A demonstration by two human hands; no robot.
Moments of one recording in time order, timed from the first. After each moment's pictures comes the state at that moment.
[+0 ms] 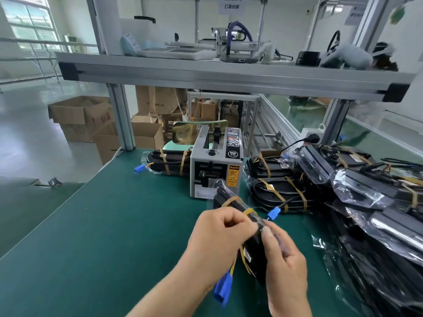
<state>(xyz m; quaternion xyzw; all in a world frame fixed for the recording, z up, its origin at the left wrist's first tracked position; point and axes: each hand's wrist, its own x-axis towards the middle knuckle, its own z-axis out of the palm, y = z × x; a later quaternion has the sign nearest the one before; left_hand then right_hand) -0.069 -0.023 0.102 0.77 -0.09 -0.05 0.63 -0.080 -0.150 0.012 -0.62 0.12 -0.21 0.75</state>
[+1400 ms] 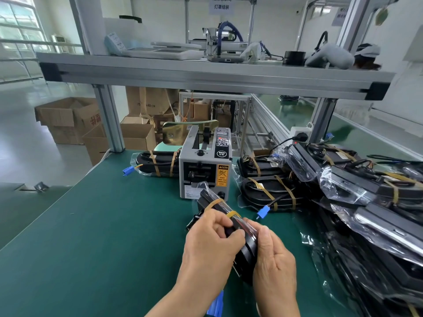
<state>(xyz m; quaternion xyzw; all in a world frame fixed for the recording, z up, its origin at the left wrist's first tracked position) -0.063 -0.043 0.061 0.80 0.00 0.04 0.60 -0.094 -0.146 0.037 -0.64 0.12 -0.20 0.73</state>
